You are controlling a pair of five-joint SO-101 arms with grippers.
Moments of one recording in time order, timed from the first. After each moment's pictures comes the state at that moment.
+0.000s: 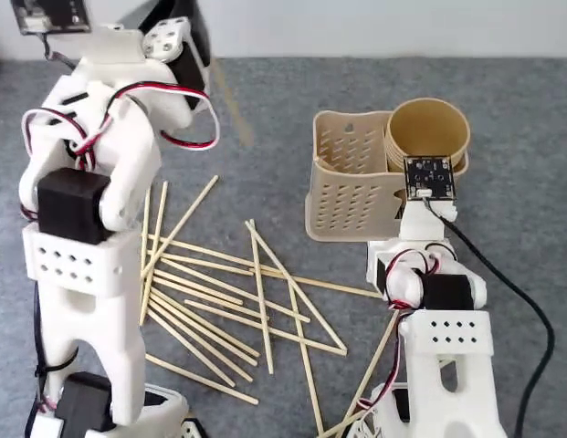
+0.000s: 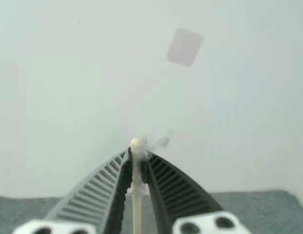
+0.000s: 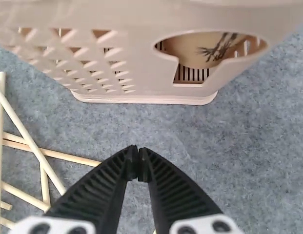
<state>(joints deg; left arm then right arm) 11.9 -13.3 -27.7 57.7 22.7 -2.8 -48.7 52.4 60.5 -1.0</state>
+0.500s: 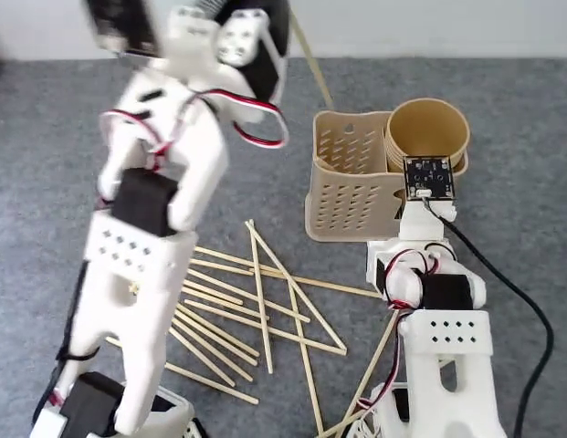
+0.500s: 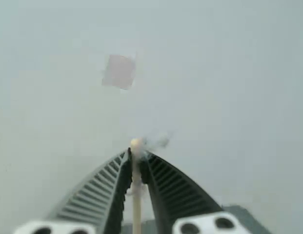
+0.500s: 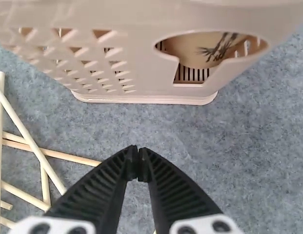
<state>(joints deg) 21.5 -13.4 -9.5 30.9 23.3 -2.9 -48.7 52.4 60.5 -1.1</state>
